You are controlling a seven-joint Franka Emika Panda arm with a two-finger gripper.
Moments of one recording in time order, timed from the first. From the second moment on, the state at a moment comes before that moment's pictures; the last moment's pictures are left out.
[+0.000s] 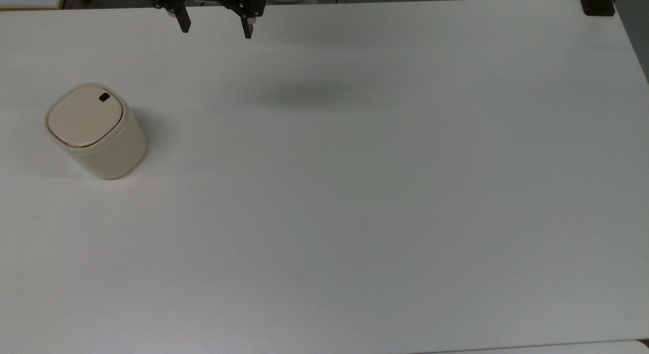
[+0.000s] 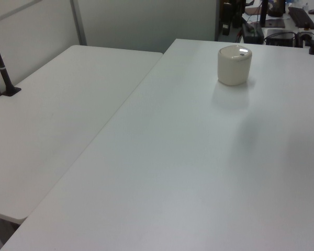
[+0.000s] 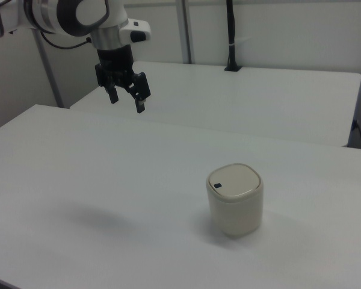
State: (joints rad) arm 0.03 0.09 -0.12 -1.50 0.06 1.66 0.03
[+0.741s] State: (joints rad) arm 0.03 0.09 -0.12 -1.50 0.06 1.66 0.03
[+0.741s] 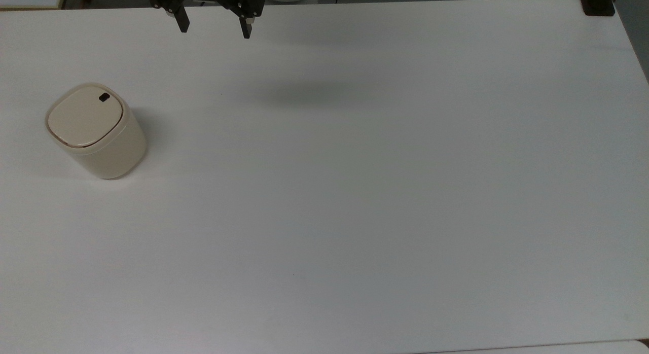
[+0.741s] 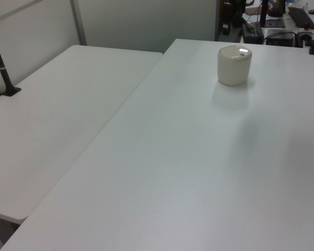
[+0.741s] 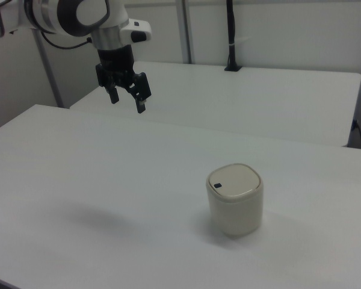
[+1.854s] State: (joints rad) arm 0.00 0.10 -0.15 -1.50 0.06 1.67 0.05
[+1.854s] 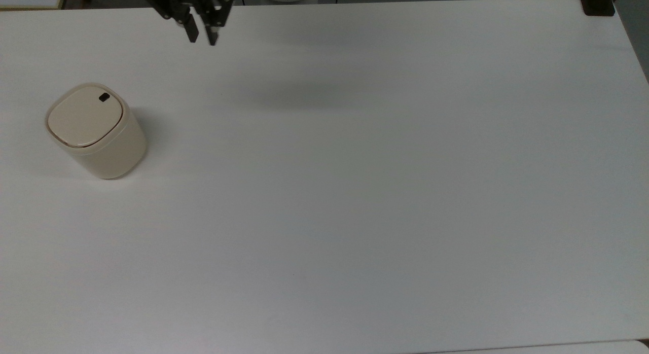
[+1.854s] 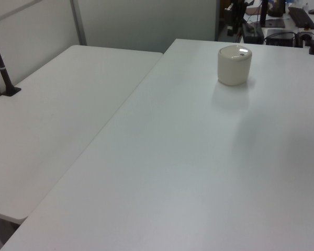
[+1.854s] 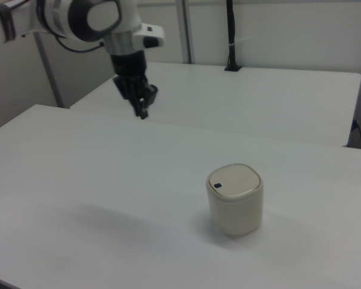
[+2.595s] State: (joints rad) arm -0.06 0.26 -0.36 -1.54 0.06 1.96 0.08
